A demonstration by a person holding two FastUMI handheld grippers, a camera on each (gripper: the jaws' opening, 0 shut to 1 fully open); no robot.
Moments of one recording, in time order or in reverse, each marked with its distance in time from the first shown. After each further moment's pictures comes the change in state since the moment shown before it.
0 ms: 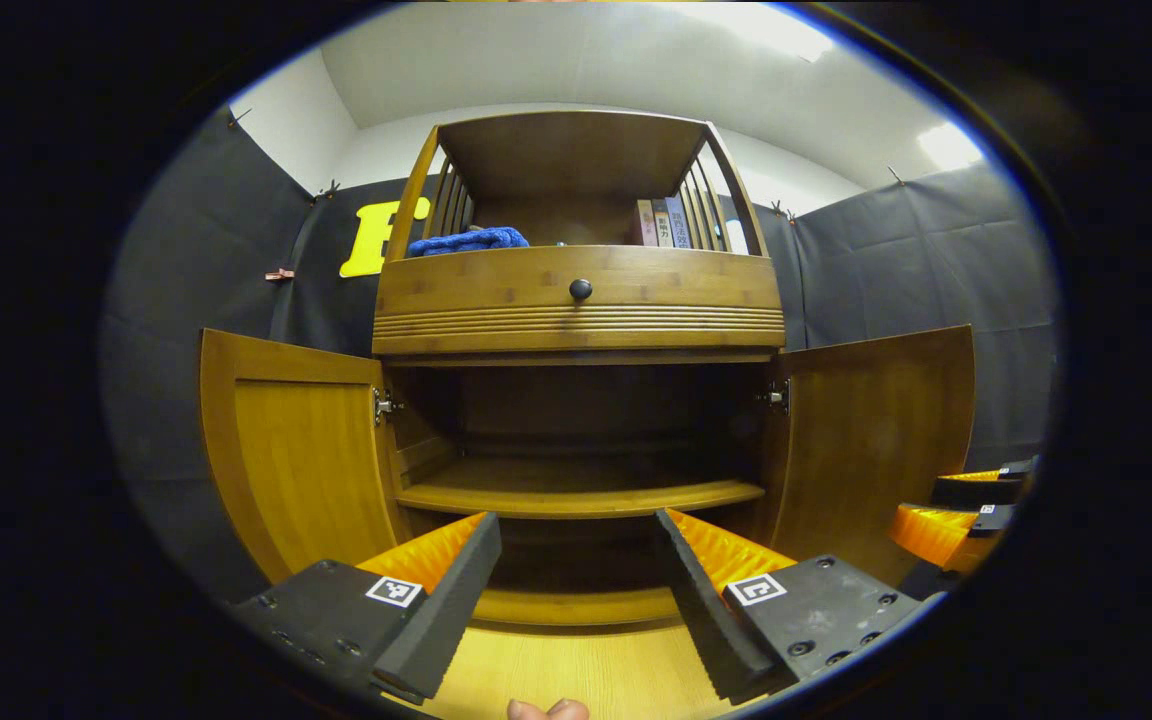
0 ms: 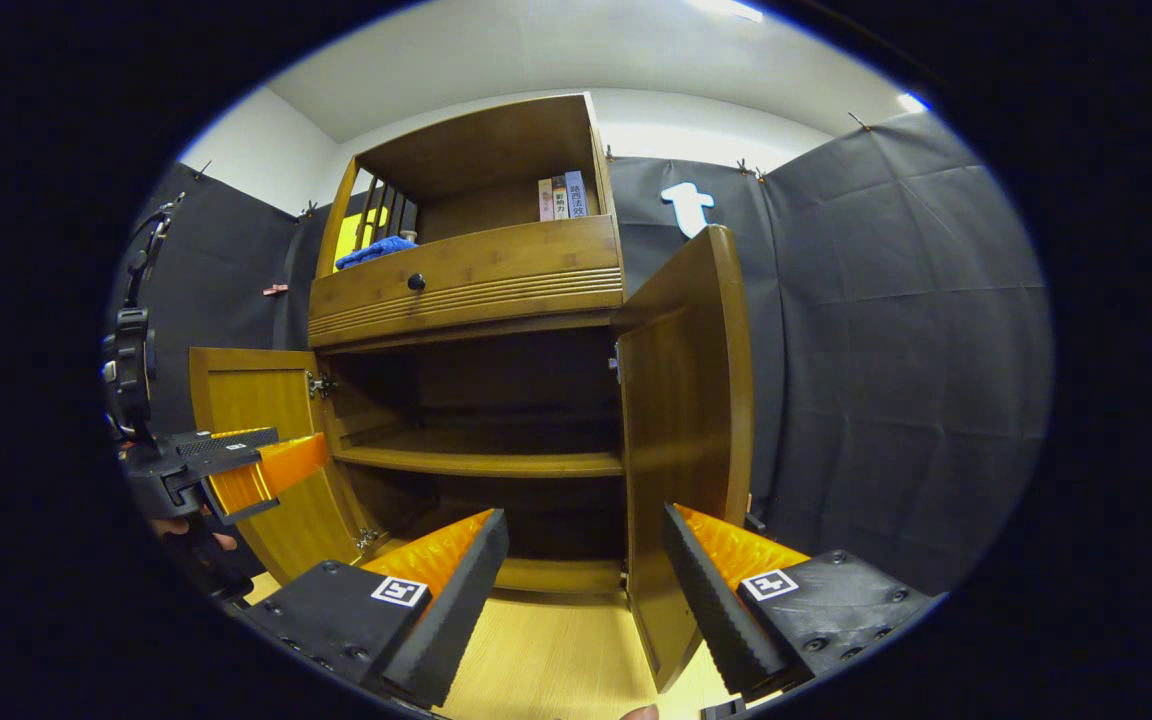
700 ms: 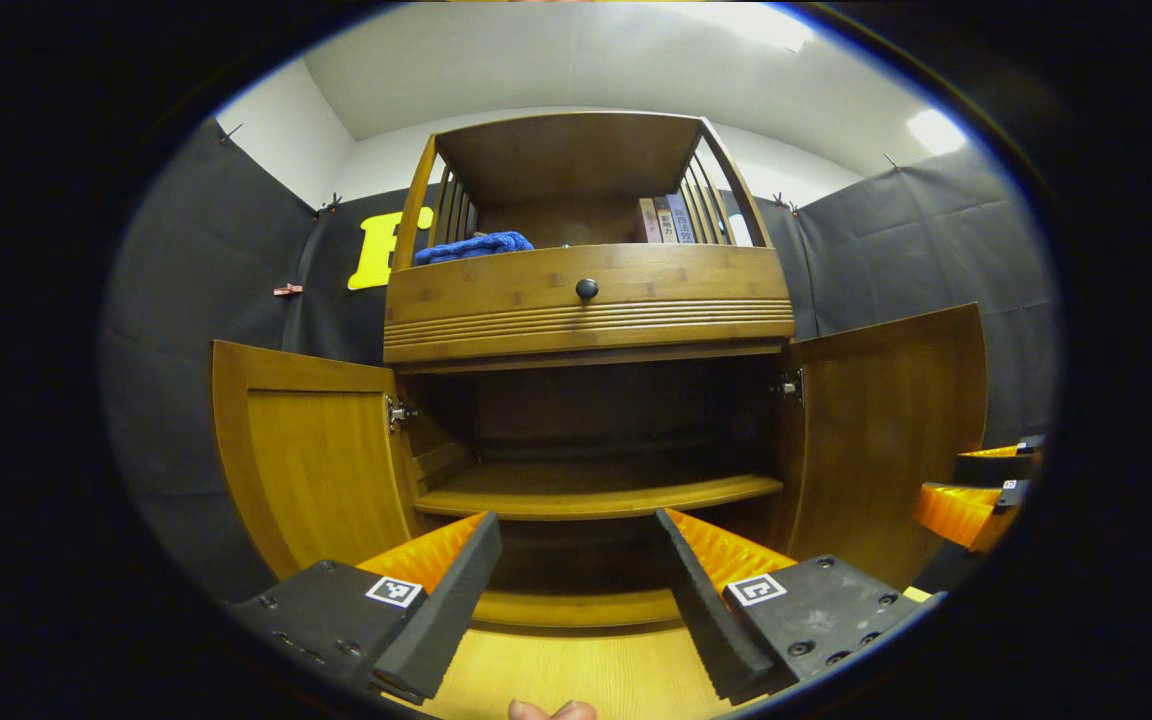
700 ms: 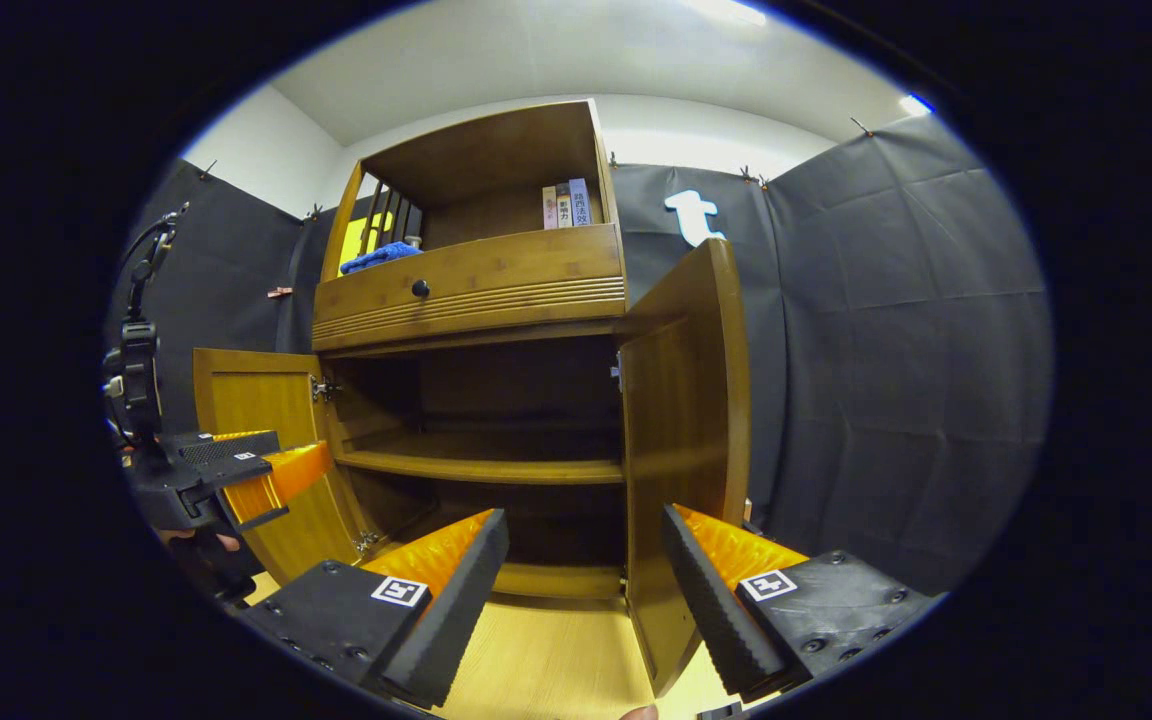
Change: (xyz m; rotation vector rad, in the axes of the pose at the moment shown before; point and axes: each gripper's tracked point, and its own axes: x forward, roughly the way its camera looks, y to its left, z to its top) left arm 0.000 0.010 -0.006 0.046 -0.009 0.037; right arm -0.005 0.003 0.007 -0.010 -0.025 0.005
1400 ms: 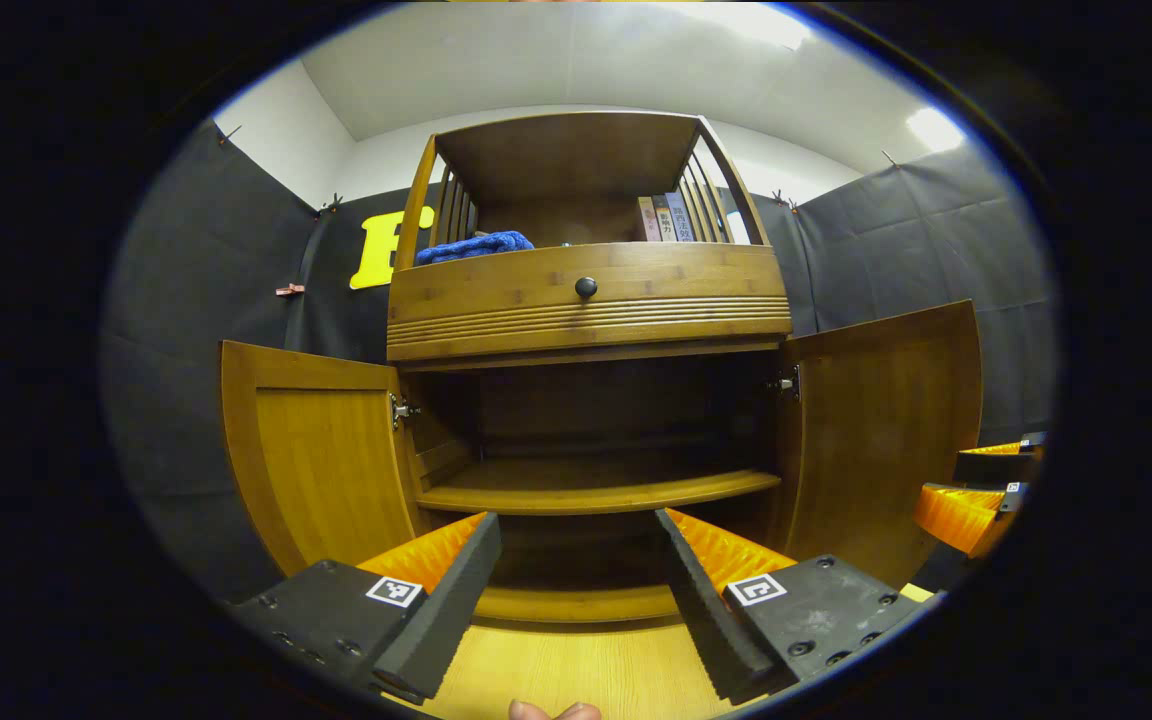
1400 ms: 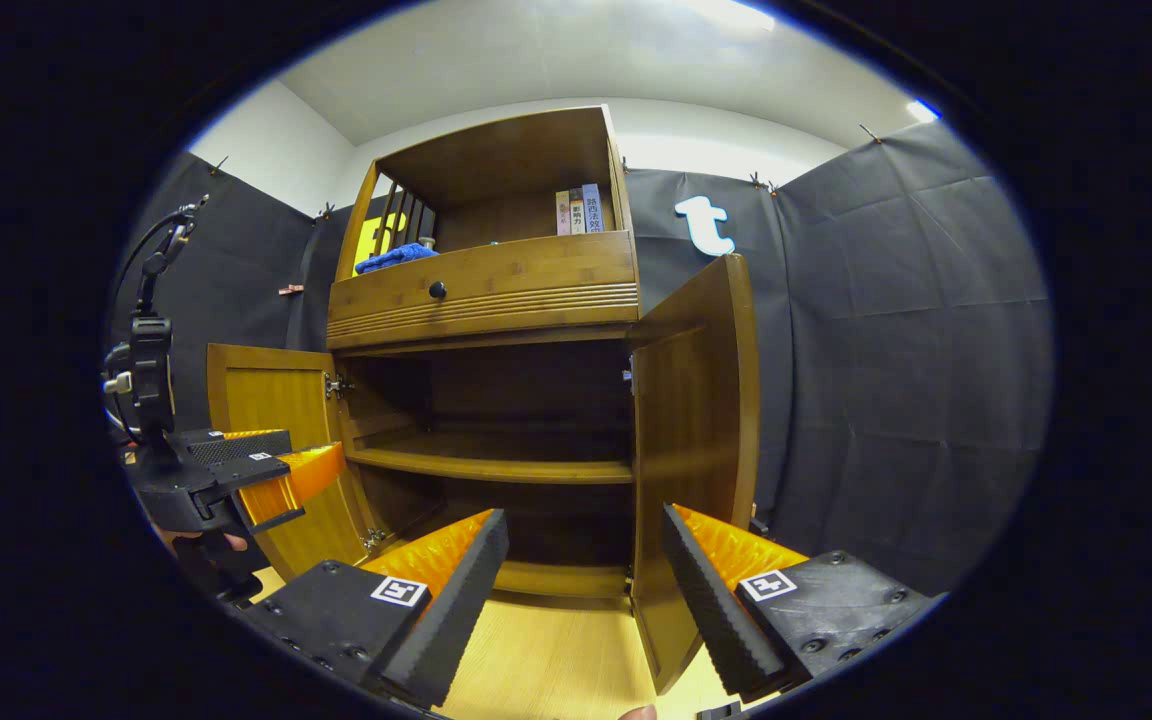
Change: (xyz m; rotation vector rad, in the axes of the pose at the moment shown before) left arm -0.008 -0.004 -0.002 0.007 0.009 0.002; right arm -0.011 0.007 0.002 -0.016 -0.008 0.026
